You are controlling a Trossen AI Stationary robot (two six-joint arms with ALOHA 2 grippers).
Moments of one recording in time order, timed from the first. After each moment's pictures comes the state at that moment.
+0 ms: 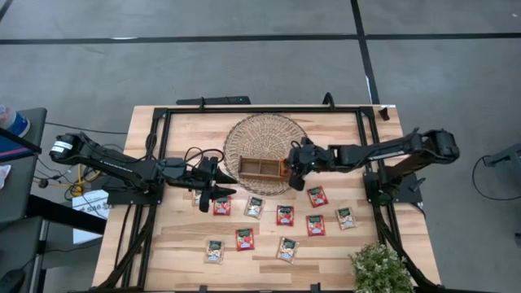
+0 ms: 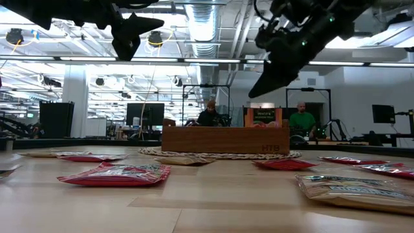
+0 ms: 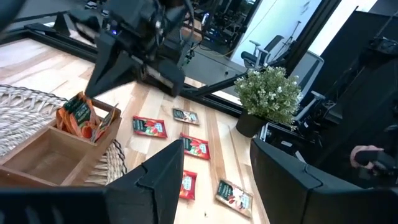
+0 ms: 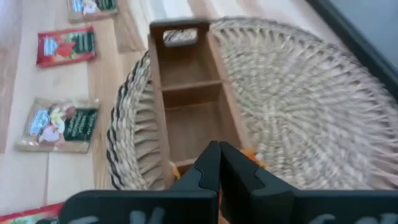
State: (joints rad) left arm -0.17 1.04 0.45 0.52 -0.07 -0.44; right arm -0.04 1.39 0.77 -0.10 0.21 0.07
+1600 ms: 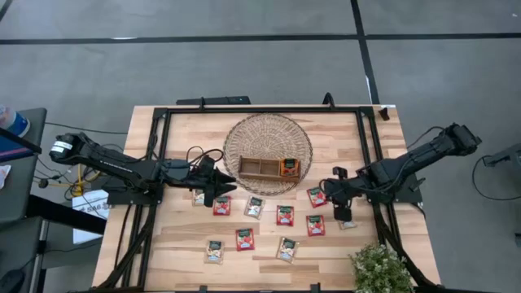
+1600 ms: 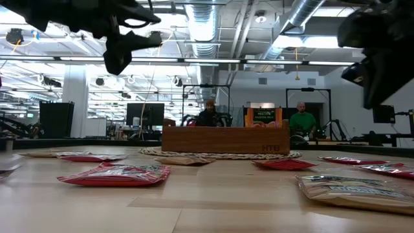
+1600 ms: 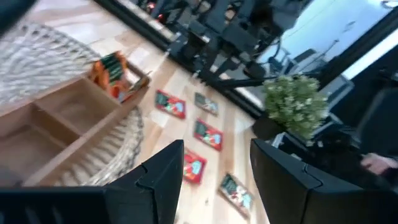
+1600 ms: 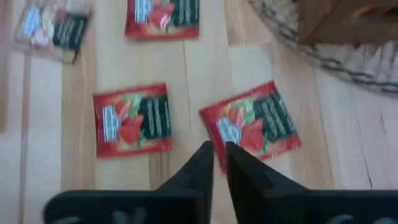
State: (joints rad) left arm -0.17 1.04 0.45 0.41 -0.16 -0.68; right arm 0.37 1.03 0.61 -0.67 0.11 0.39
